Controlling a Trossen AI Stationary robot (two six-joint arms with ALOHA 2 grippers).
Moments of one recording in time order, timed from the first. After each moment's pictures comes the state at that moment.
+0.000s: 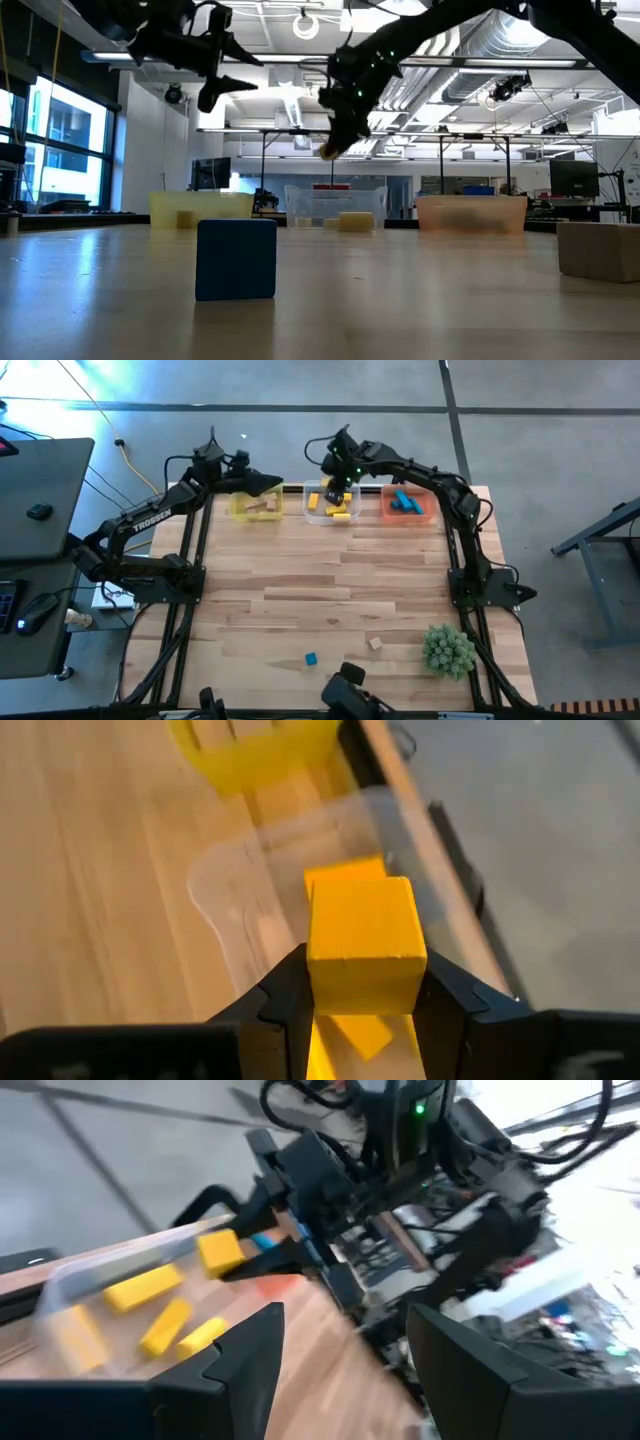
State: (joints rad) left arm 0.99 1.18 0.83 0.12 0.62 -0.66; right arm -0.61 2.11 1.96 -0.83 -0.16 -0.24
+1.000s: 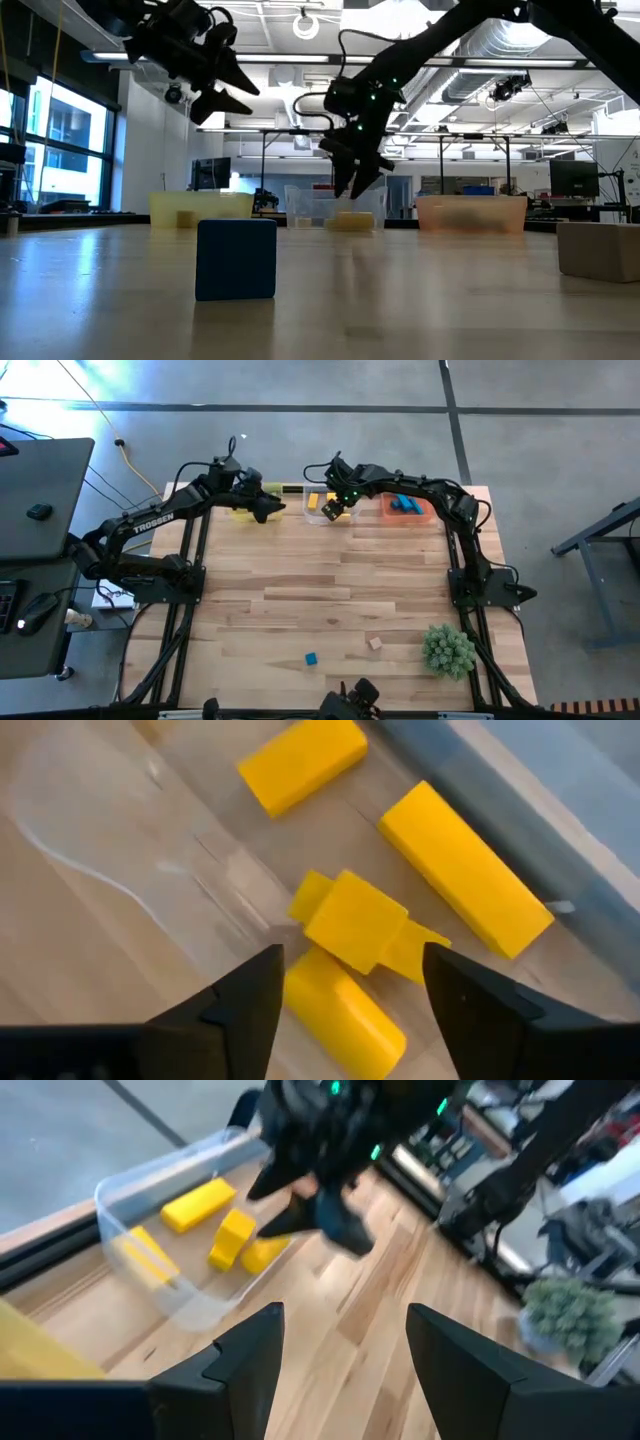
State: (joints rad) left arm 0.87 1.18 0.83 -0.17 0.49 -0.32; right arm -0.56 2.11 1.68 -0.70 0.00 0.17
